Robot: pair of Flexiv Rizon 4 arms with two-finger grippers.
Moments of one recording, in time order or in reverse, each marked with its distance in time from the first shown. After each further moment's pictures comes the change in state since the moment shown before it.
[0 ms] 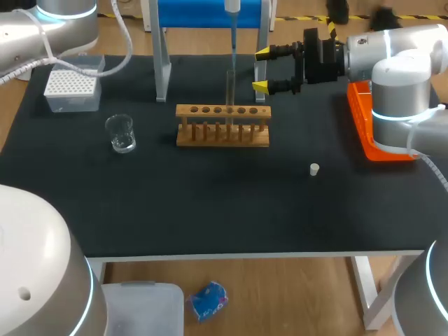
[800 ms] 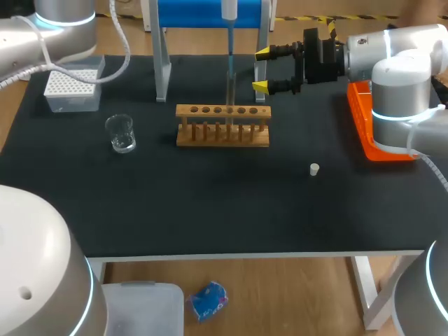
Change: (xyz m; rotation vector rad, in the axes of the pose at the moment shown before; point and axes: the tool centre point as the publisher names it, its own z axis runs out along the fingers) left arm 0.000 0.015 -0.004 -0.013 -0.019 -0.015; right arm 0.000 0.000 0.000 0.000 0.000 0.000
